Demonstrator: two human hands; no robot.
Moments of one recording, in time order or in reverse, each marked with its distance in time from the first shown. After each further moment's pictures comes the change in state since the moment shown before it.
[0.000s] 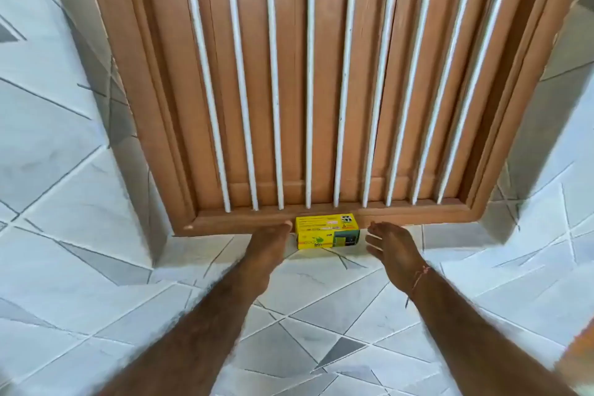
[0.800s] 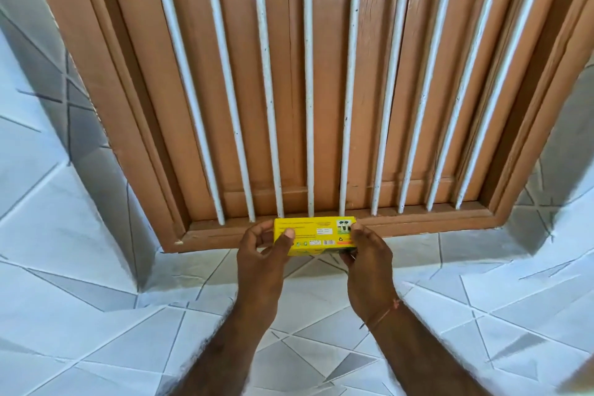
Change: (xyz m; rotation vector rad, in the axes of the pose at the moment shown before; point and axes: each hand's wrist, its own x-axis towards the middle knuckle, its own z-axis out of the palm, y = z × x) left_hand 0.012 -0.009 0.007 -0.312 0.235 0.270; right_hand -0.008 0.017 0.070 0.275 0.068 -0.102
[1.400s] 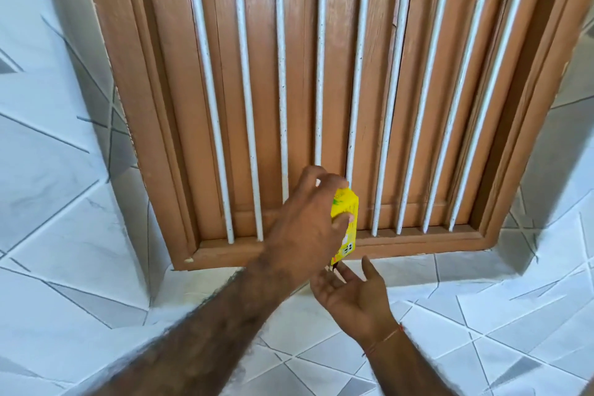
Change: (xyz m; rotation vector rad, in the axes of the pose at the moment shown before) left_hand -0.028 0.128 0.034 0.837 -0.417 0.837; right_hand -0.020 0.008 0.002 0.620 -0.098 0.621
